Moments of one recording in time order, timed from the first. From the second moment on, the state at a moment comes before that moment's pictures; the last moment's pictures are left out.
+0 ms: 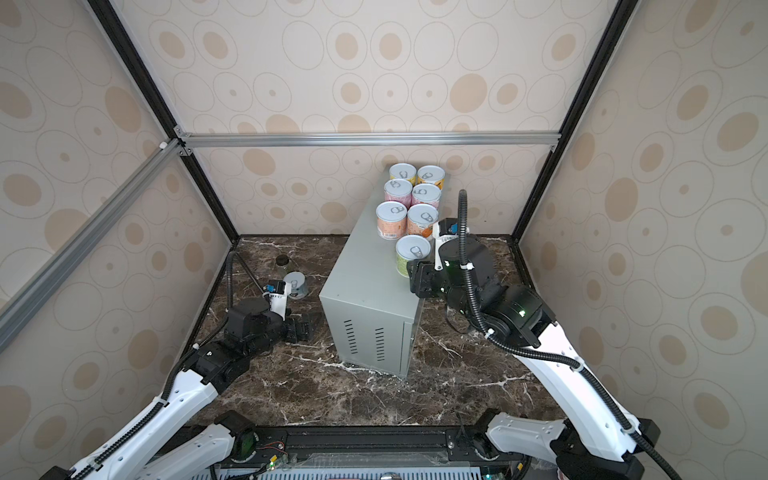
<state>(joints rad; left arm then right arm) -0.47 0.84 0.69 -0.39 0.00 -0.33 0.73 1.15 1.60 -0.93 0.29 0.47</state>
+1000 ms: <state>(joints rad) -0.47 0.84 0.69 -0.39 0.01 -0.33 0.73 1.24 1.67 -0.97 0.46 0.46</state>
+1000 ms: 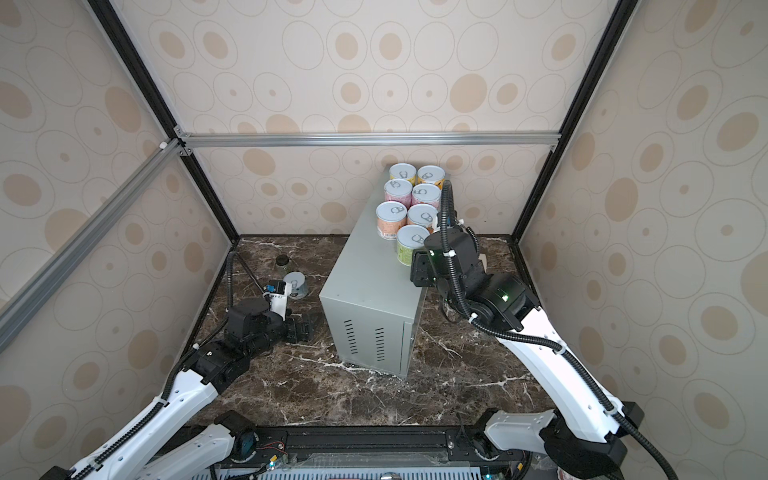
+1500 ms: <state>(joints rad) -0.47 0.84 0.69 -0.39 0.01 -0.33 0.73 1.26 1.66 -0.92 0.40 0.44</state>
